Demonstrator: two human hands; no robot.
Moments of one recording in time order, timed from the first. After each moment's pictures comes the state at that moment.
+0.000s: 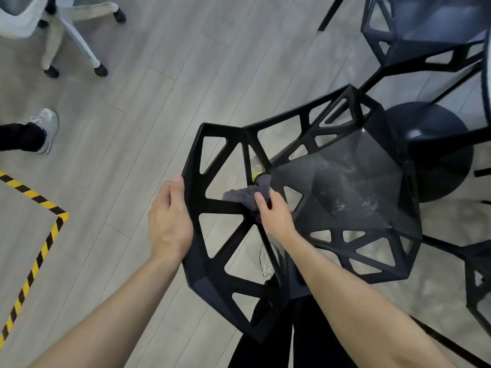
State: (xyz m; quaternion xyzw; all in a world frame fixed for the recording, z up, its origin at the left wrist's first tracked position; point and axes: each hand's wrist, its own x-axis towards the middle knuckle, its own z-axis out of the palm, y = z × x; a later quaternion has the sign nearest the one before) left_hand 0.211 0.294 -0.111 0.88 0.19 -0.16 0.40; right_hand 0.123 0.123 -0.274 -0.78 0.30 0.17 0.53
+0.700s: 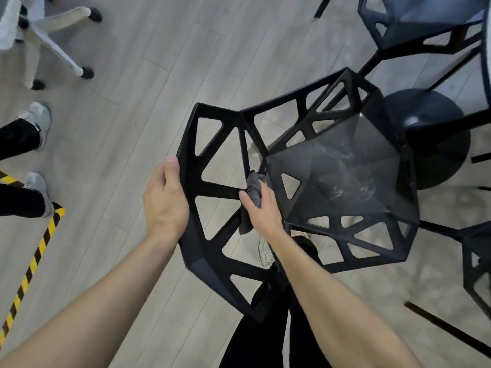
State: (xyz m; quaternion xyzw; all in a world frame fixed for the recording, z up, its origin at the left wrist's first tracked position) left_hand 0.214 0.293 -0.113 0.88 0.19 -0.16 0.40; right_hand 0.109 0.157 -0.256 -0.70 0.38 0.19 0.58
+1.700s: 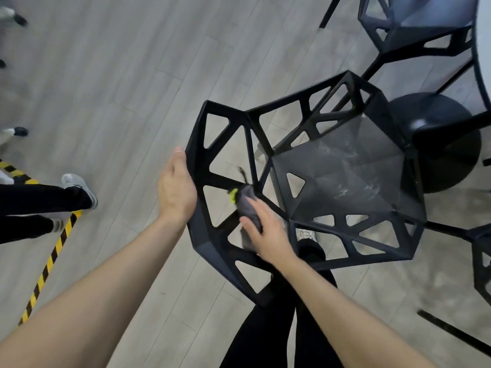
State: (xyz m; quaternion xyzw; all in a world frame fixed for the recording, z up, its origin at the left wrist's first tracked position) left_hand 0.213 0.283 -0.108 0.88 0.21 -0.15 0.41; right_hand 0.055 0.163 -0.194 -0.75 0.21 0.11 0.62
